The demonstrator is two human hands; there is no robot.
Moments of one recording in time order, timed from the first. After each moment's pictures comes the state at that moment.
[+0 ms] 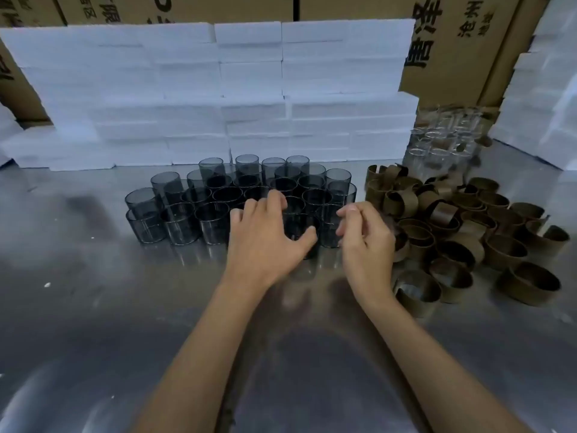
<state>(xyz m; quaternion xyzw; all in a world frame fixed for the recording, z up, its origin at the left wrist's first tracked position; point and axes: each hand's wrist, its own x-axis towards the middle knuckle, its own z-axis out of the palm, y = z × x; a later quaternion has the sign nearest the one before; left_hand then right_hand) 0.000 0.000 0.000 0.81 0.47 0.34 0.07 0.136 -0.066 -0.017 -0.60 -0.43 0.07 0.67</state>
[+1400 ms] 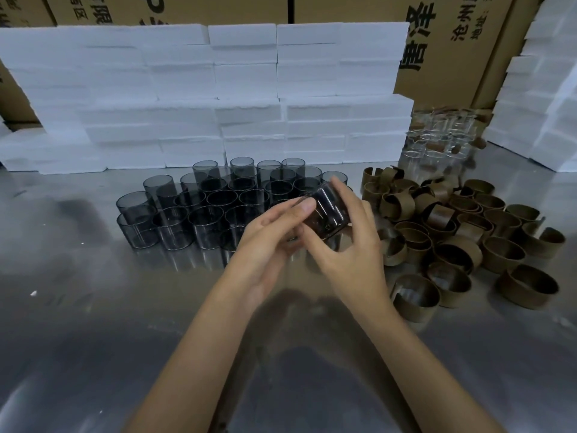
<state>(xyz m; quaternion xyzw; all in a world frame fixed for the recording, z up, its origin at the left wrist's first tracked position) 0.002 -0.018 0.020 0.51 0.25 0.40 0.72 0.123 -0.079 -0.007 -0.54 -0.54 0.08 0.64</state>
